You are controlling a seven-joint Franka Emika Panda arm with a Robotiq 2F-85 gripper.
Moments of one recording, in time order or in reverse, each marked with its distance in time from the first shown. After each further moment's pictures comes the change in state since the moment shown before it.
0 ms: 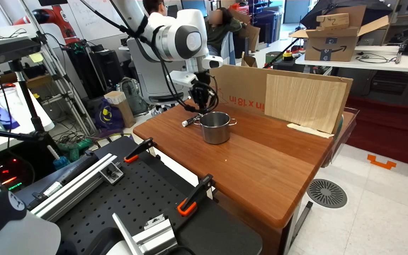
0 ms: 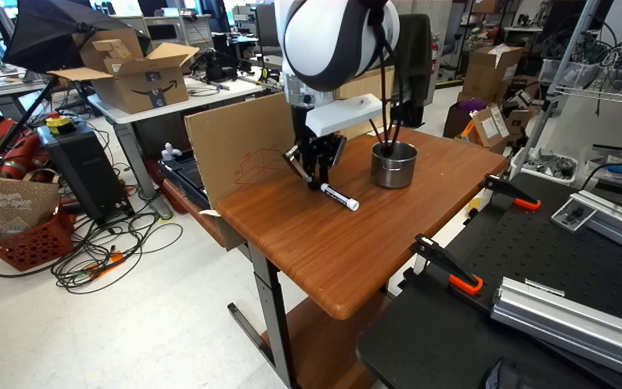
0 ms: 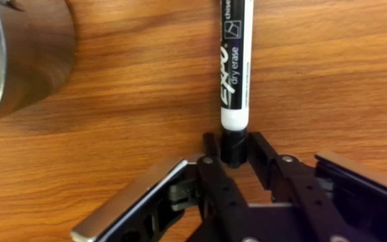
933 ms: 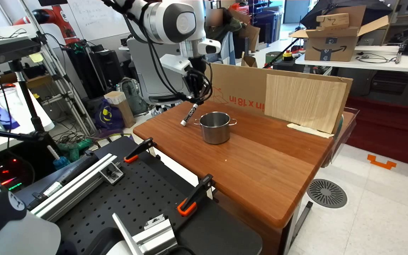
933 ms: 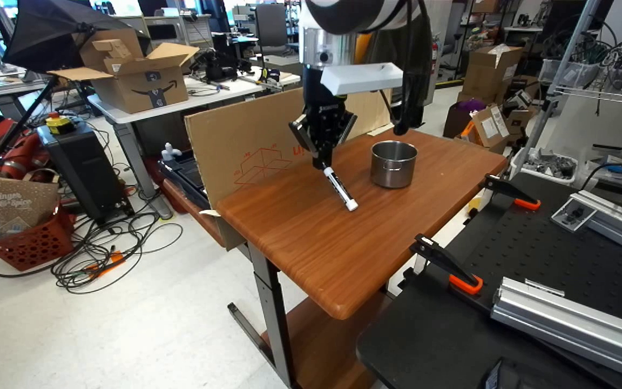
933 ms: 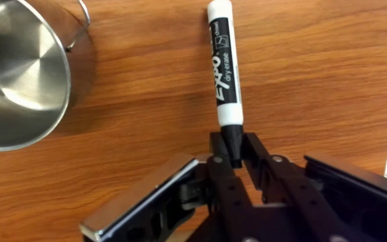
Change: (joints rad) arm -0.105 -0.177 0.096 -0.144 0.086 0.014 -0.083
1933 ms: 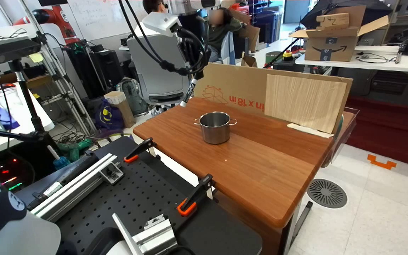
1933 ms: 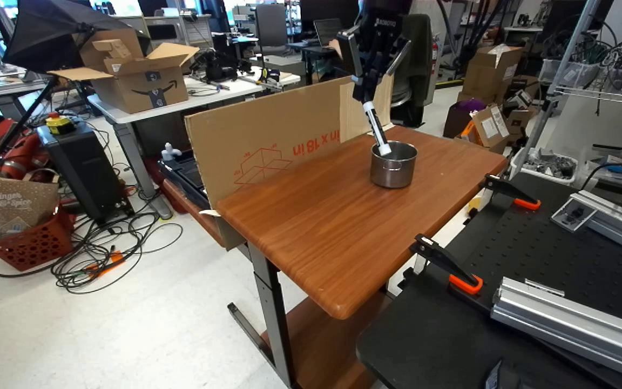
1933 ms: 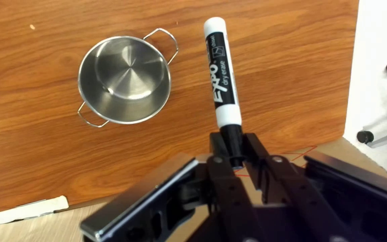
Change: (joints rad) arm -0.093 -0.420 -0.008 -0.274 0.111 -0.039 -0.100
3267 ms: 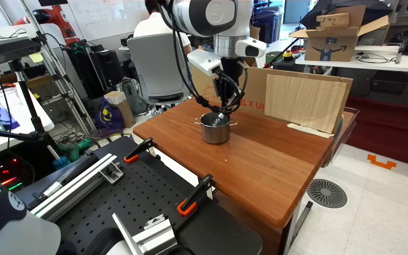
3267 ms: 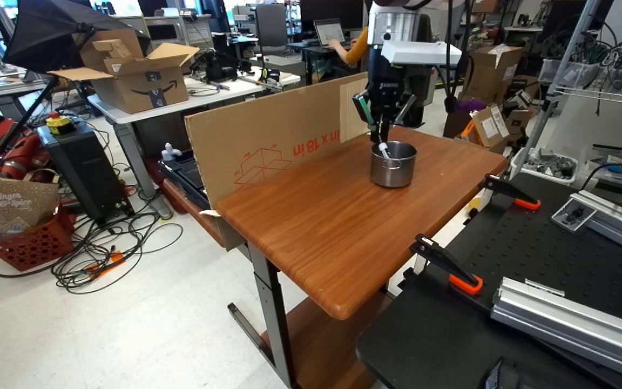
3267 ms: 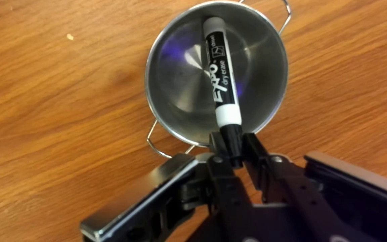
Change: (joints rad) arm -0.071 0.353 -0.095 0.233 0.036 -0.078 -0.002
